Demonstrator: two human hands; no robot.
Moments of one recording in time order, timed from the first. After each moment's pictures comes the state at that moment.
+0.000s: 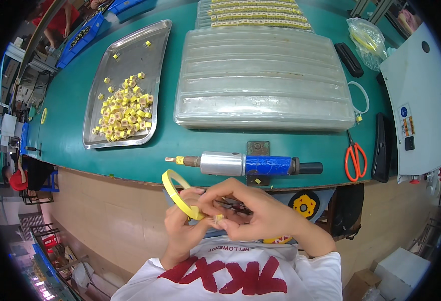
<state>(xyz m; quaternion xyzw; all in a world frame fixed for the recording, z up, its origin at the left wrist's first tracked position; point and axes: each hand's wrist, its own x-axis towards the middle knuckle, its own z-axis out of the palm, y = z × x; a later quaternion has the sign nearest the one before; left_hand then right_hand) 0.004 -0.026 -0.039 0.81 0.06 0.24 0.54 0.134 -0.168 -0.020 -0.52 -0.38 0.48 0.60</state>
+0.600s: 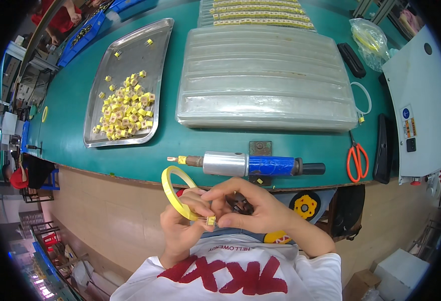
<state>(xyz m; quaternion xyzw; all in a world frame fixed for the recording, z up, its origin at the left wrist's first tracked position) 0.000 -0.023 -0.040 0.73 0.07 0.22 0.65 0.128 -0.163 -0.049 -0.40 -0.37 0.44 0.71</state>
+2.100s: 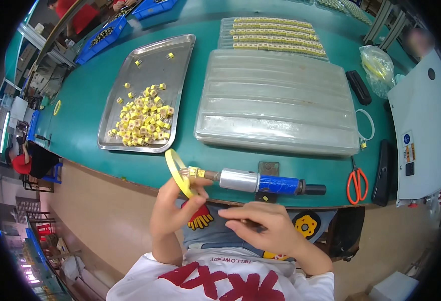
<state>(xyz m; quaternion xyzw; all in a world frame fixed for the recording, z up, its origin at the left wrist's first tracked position) 0.017 0.026 -0.025 0.78 0.15 0.15 0.59 0.124 -0.170 -0.014 -0.65 -0.42 0.25 0.59</state>
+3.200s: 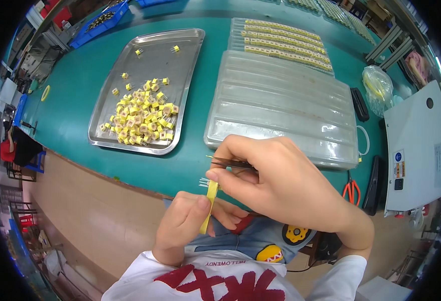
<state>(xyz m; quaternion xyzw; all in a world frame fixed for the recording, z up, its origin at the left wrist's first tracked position) 0.032 0.019 -0.006 0.67 0.06 0.05 0.74 0.187 -0.088 0.094 -0.75 -0.43 0.33 0.37</state>
